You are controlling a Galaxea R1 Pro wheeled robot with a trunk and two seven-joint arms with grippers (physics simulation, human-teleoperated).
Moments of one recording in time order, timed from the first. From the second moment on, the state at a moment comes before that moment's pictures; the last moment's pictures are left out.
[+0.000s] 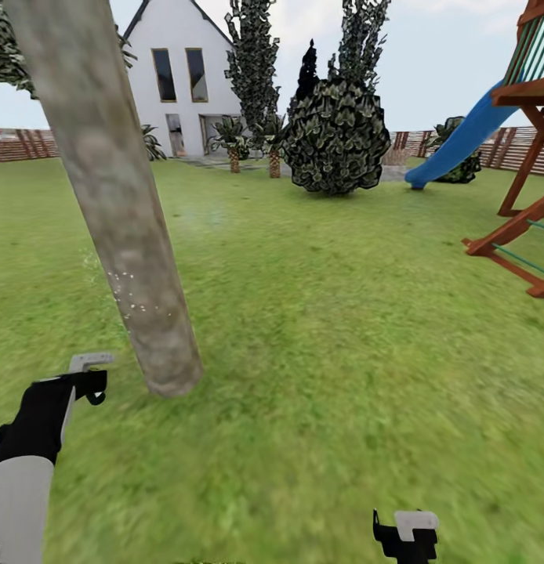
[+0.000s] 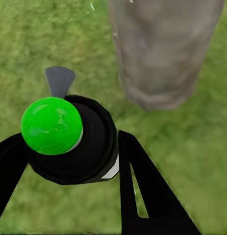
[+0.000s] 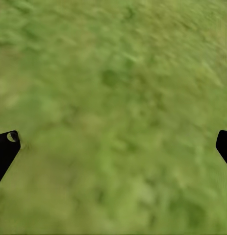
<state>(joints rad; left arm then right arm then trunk) -0.74 0.21 0.45 -0.90 -0.36 0.56 -0.22 -0.40 0.00 -0.43 -0.13 0.60 -0.58 -0.29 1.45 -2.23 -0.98</state>
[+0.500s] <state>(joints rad) -0.71 0.19 0.45 -0.67 -0.35 0.27 -0.11 -0.40 0.00 -0.43 -0.13 0.60 -0.58 -0.29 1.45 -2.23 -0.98</state>
